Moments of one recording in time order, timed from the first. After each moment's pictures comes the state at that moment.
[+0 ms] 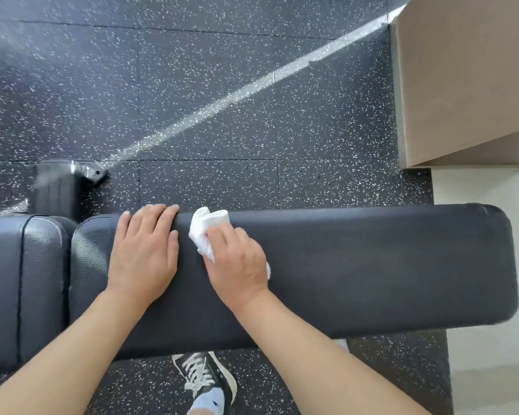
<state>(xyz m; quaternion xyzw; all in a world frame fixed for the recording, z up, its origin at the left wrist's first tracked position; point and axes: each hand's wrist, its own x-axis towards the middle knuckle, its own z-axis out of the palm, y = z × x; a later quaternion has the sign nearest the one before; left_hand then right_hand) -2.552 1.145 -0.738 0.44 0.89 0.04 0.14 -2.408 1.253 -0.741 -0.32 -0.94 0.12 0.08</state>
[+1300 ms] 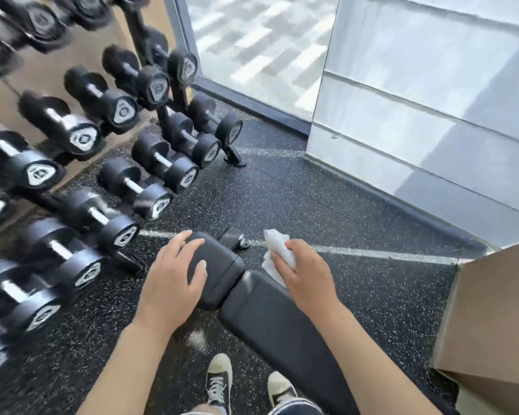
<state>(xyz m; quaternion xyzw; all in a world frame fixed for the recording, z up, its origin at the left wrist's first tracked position) -2.502 0.984 -0.189 0.13 0.96 0.24 0.00 -2.468 1.251 -0.227 -0.09 -0.92 0.38 0.03</state>
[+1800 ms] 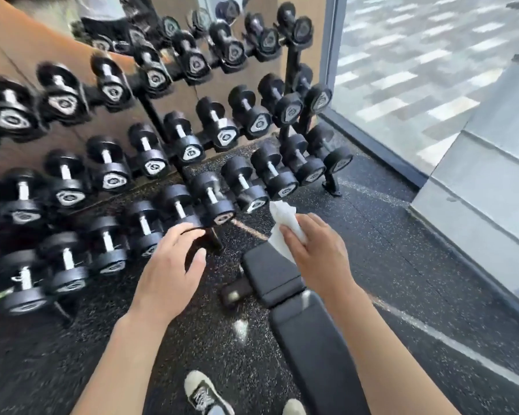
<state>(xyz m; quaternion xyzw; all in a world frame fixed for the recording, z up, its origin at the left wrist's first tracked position) -2.390 0.902 -0.070 -0.10 0.96 0.21 -0.11 -2.503 1.161 -0.096 0.19 -0.89 0.41 0.07</state>
